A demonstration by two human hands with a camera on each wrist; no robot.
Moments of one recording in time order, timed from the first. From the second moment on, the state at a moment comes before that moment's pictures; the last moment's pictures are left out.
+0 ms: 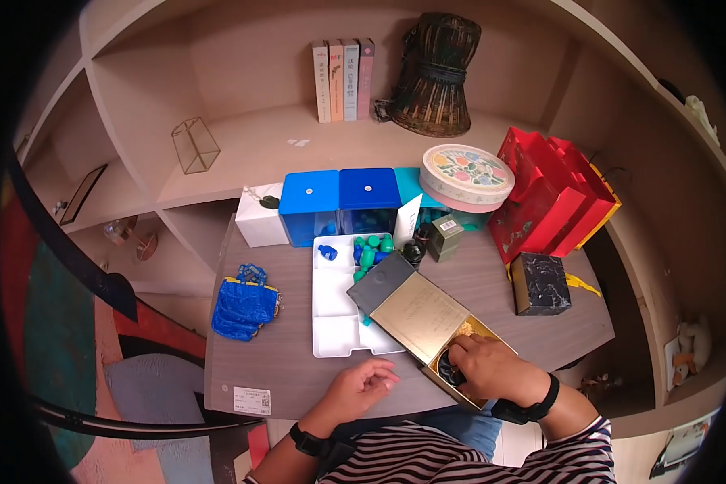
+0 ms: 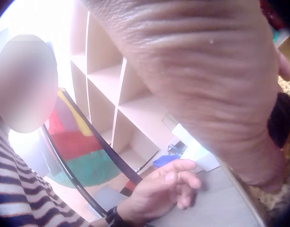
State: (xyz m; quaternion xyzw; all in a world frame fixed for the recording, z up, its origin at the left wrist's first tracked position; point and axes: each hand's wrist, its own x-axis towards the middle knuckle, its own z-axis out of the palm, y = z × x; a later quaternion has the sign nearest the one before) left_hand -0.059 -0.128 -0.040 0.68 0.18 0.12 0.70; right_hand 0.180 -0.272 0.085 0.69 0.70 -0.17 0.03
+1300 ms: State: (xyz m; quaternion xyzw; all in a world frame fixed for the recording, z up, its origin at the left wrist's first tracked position) left_hand -0.060 -0.127 -0.044 0.63 0.19 0.12 0.74; right_hand 0.269 -0.179 0.056 0.82 0.51 -0.16 -0.22
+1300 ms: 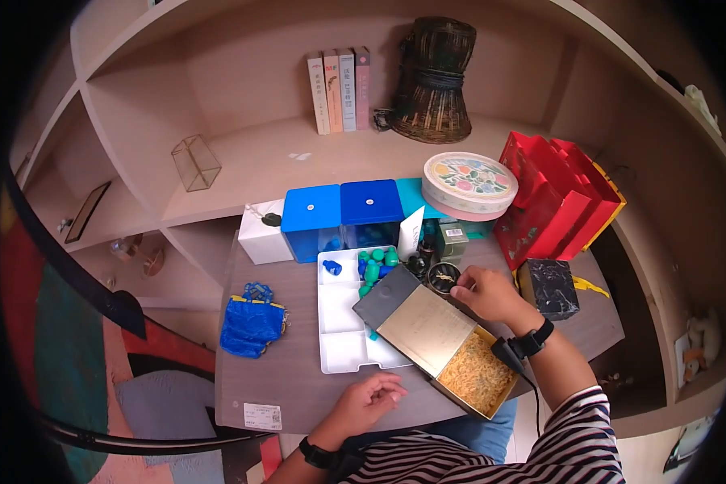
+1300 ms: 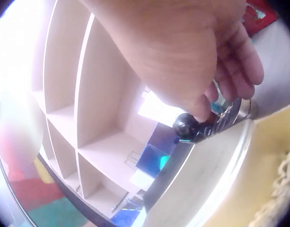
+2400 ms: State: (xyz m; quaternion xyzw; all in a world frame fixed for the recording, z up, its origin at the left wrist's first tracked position) left_hand -0.029 -0.148 -0.001 0.85 0.12 -0.05 0.52; right_hand 0.235 -0.336 0.029 0.80 0.32 -0.20 -0.47
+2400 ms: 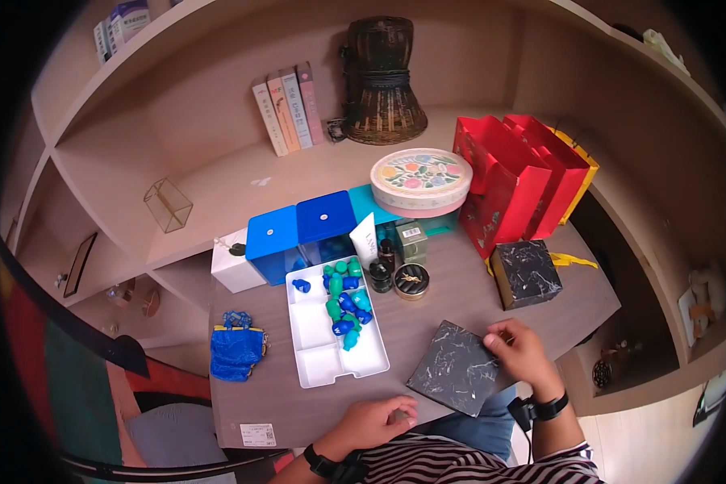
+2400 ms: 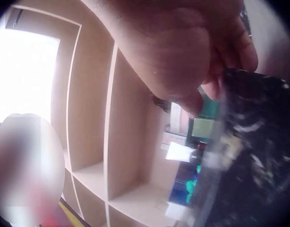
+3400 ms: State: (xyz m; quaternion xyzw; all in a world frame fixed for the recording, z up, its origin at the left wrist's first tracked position) left_hand -0.066 -0.117 -0.038 0.67 0.12 -0.09 0.73; right_hand 0.255 -0.316 0.076 0.53 0.23 -0.37 -0.73
